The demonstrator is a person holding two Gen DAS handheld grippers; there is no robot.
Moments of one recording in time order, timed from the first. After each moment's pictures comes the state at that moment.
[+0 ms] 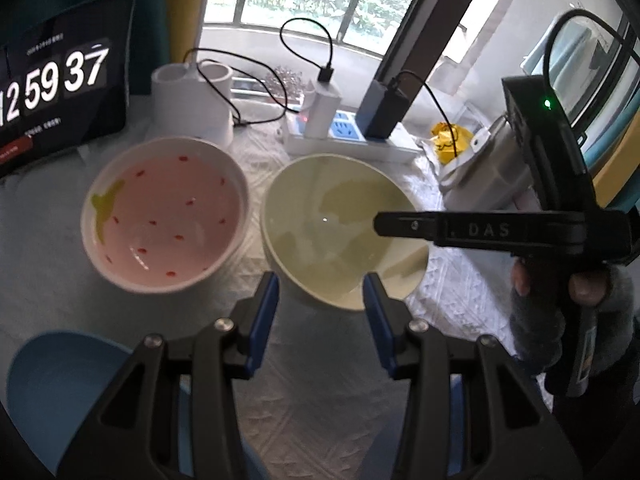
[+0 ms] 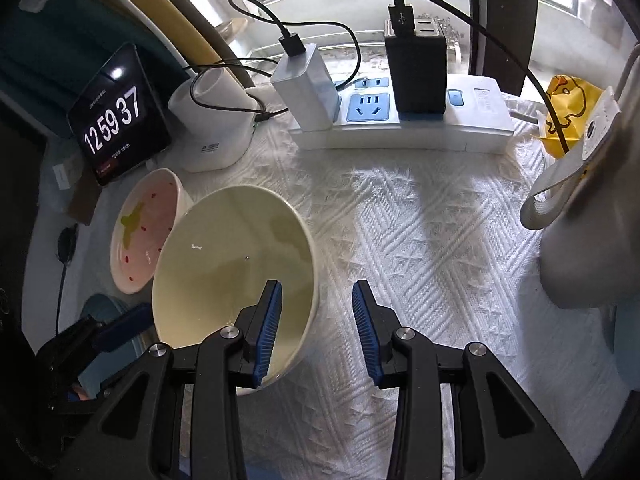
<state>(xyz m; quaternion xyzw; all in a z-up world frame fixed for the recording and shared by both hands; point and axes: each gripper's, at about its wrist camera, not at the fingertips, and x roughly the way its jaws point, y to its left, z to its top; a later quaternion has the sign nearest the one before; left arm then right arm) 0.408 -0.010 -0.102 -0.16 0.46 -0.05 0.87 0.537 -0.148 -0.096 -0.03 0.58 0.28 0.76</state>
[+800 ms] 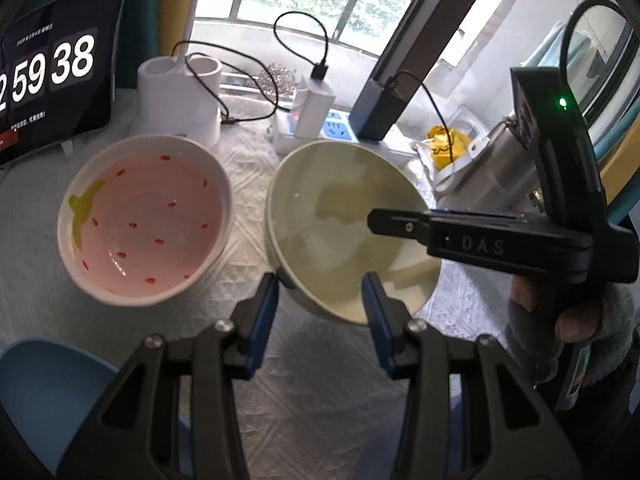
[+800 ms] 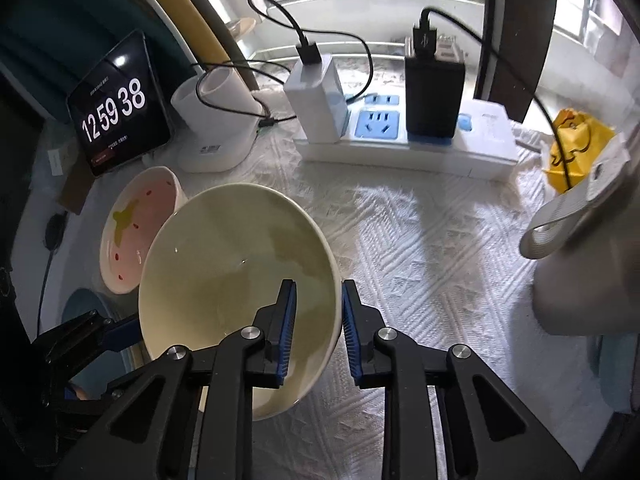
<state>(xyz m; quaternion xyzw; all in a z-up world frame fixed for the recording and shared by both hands) 0.417 -0.014 -0.102 -0.17 0.45 -0.06 0.87 0.536 -0.139 -0.091 -0.07 0.56 0.28 0.78</state>
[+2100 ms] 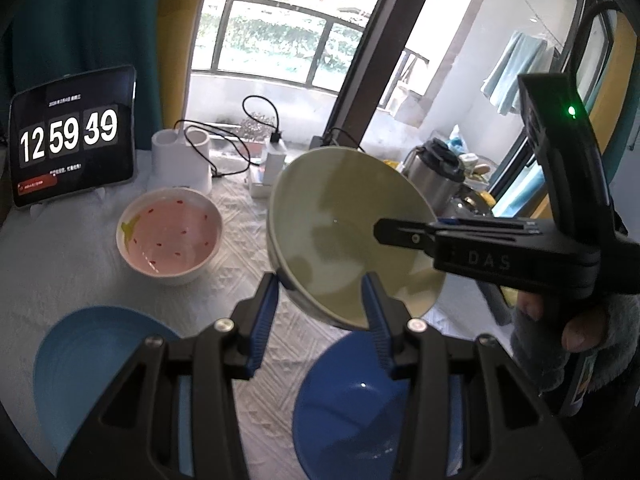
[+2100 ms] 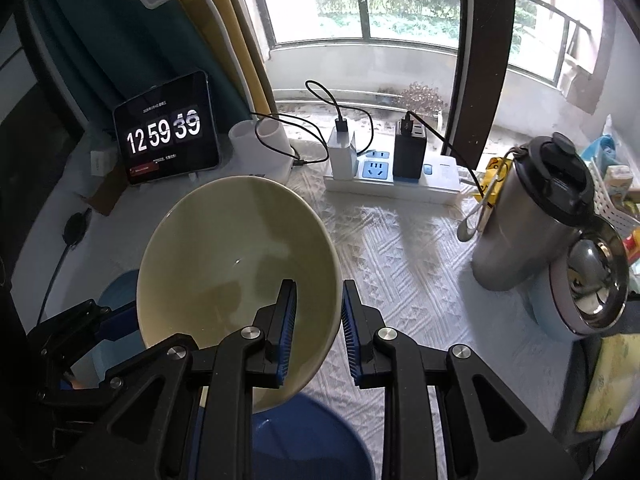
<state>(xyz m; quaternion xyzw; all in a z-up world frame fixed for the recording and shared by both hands) 0.330 -0.030 -0.025 -0.15 0.37 -0.08 0.91 0.440 -0.157 0.000 -0.09 0.48 0.26 0.83</state>
